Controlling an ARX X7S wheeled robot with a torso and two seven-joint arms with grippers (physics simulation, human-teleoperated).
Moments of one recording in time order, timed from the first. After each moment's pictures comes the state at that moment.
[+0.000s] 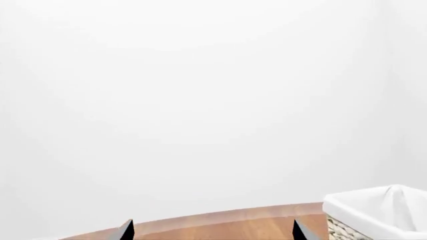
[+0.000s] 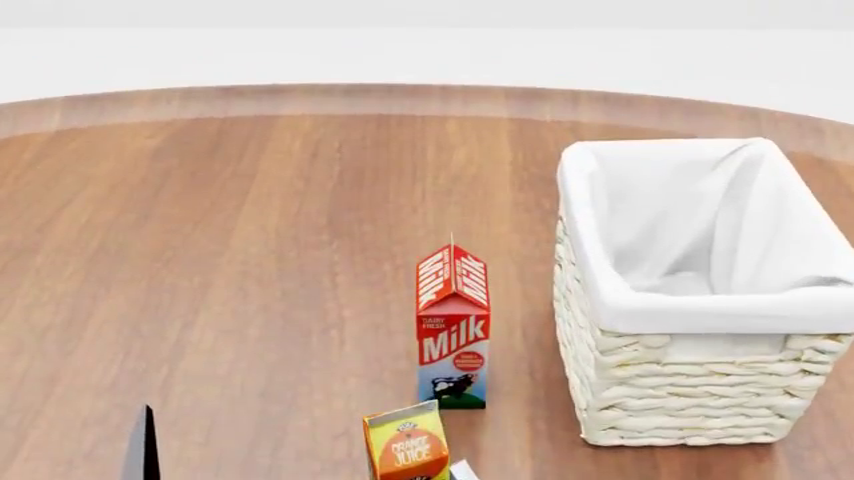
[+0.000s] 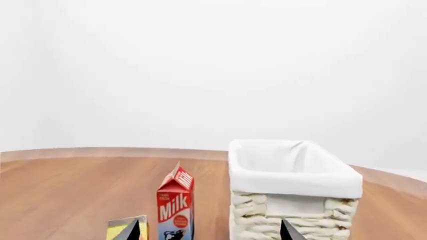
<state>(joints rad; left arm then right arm) 0.21 -0.20 0.24 0.89 0.05 -0.28 -0.21 -0.69 0.31 0.19 -0.78 0.35 -0.07 -0.02</state>
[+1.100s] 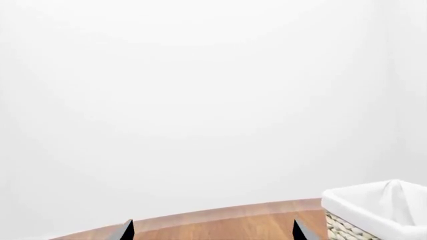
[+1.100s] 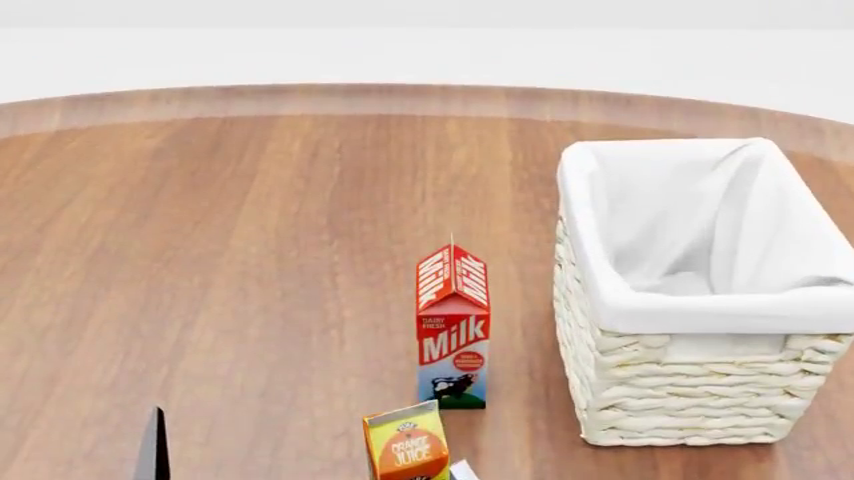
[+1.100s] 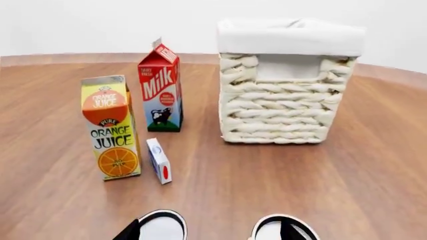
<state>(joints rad) 0.19 -0.24 0.28 0.87 0.03 -0.29 -0.26 -0.69 0.14 0.21 -0.34 0.22 -0.19 -0.22</state>
